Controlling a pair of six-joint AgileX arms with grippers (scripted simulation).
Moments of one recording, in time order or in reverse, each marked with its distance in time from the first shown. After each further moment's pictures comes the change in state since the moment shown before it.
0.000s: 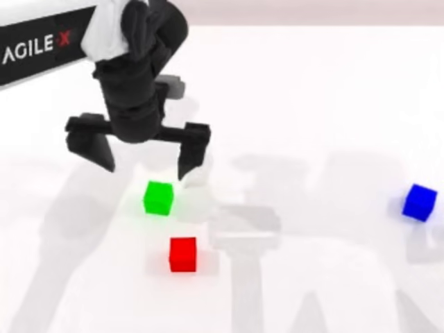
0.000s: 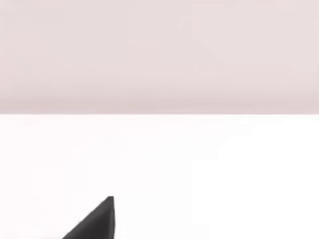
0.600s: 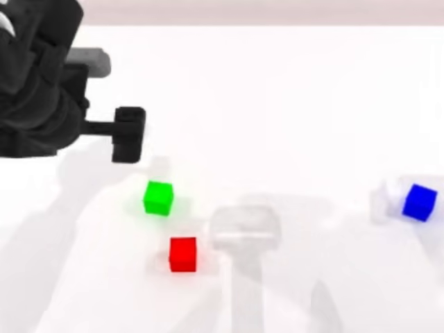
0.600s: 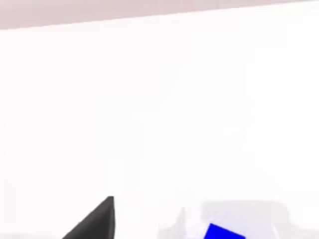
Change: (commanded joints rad) left arm 0.127 -0.544 -0.451 0.297 -0.001 0.077; right arm 0.245 0.578 0.606 -0.451 0.144 0.220
